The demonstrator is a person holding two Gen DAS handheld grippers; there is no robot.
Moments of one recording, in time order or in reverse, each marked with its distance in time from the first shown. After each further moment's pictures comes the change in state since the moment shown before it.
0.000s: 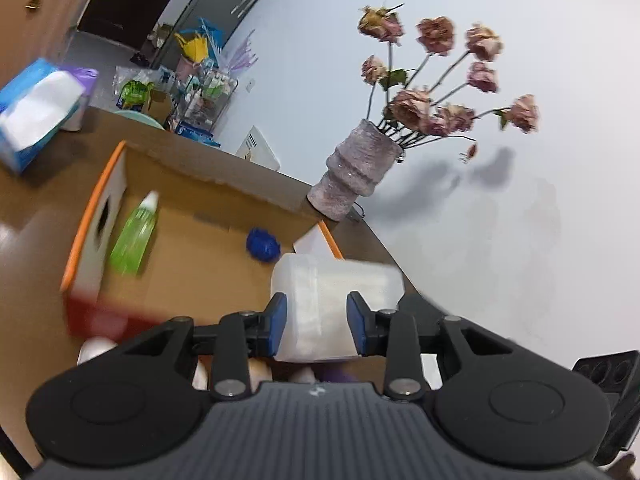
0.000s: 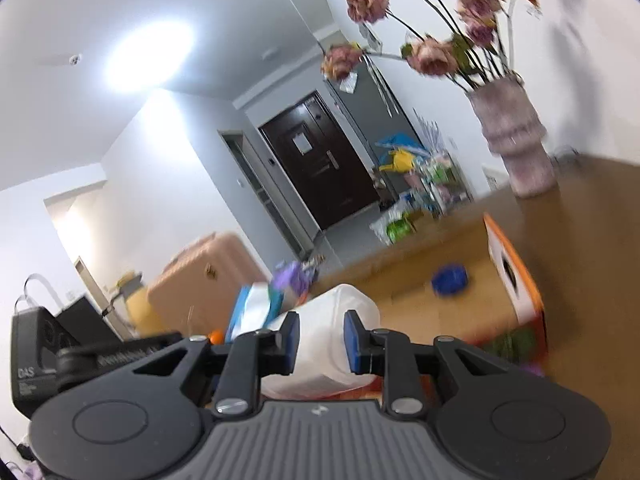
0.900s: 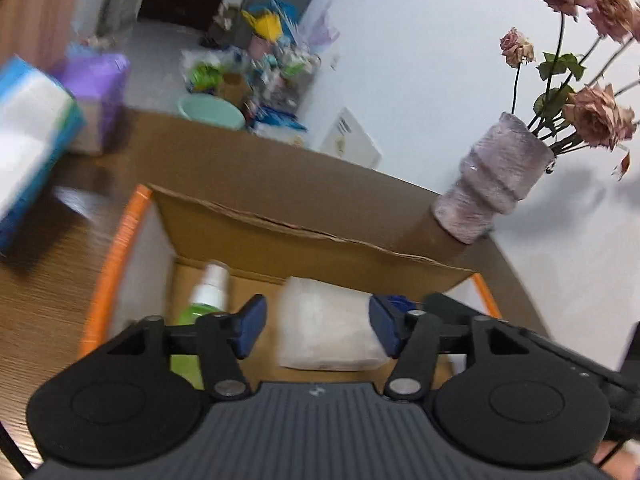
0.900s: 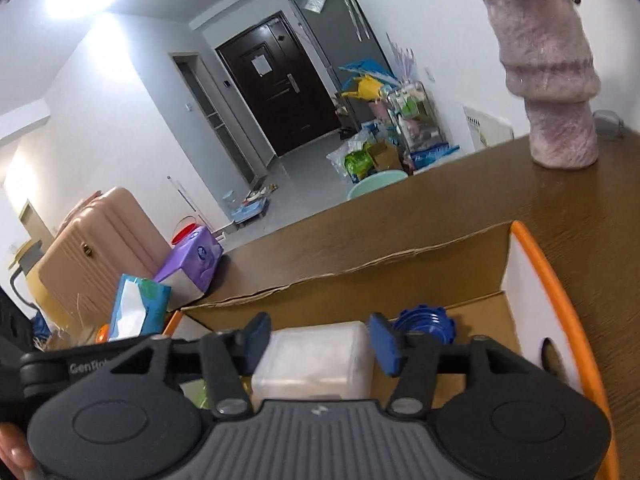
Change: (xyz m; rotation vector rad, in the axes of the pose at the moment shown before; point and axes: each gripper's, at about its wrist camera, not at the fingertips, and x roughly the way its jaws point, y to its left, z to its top) left arm 0.128 0.087 0.079 0.022 0.054 0.298; right arm 0.203 -0.074 0.035 -0.059 0.263 -0.162
